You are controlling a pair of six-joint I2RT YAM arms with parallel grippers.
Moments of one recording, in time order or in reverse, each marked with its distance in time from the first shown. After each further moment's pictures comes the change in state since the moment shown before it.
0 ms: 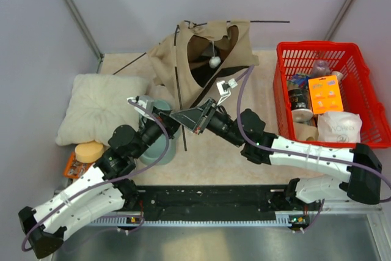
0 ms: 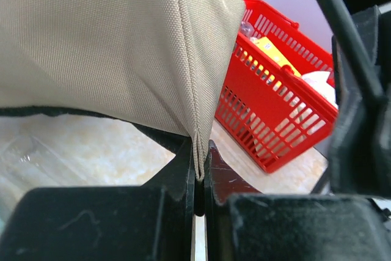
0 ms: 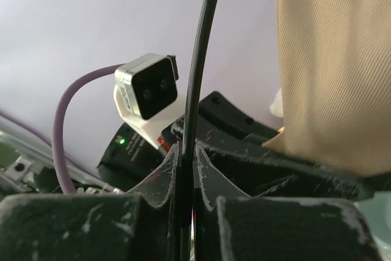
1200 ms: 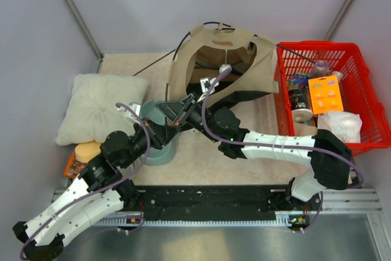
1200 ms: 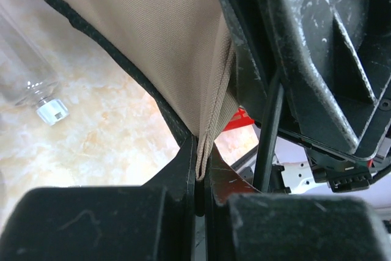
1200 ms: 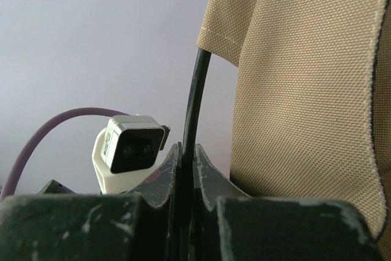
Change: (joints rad) left arm 0.002 -0.186 0.033 -0.434 0.003 -0.468; right arm 0.005 0.294 0.124 0.215 0.121 -0.146
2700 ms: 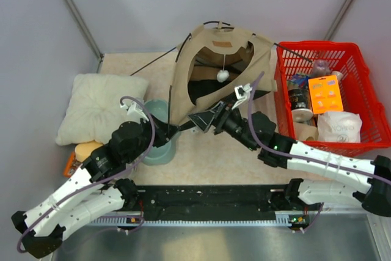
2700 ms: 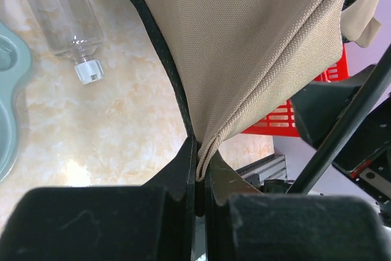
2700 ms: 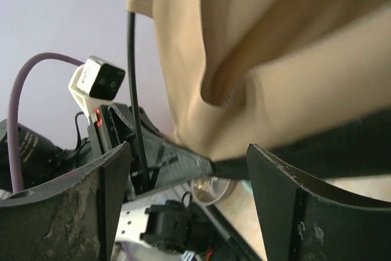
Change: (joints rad) left arm -0.019 0.162 0.146 -0.246 -0.156 -0.175; right arm -0.055 -0.426 -0.198 -0.495 0.049 -0.051
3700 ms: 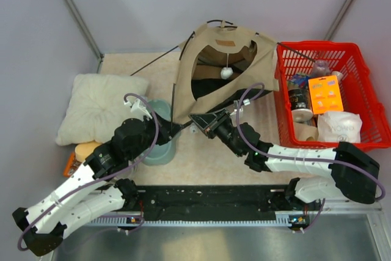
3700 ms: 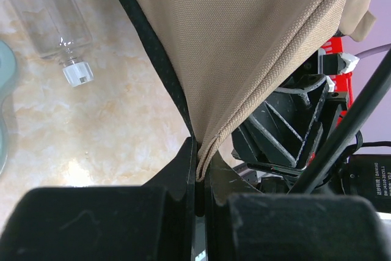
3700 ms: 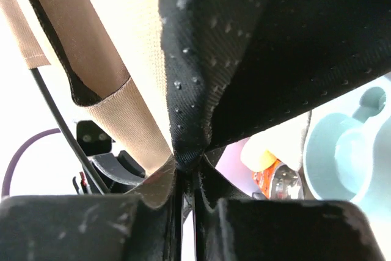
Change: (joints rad) left arm 0.002 0.051 0.022 0.038 0.032 0.010; right arm -0.002 0.180 -0.227 0.419 0.134 0.575
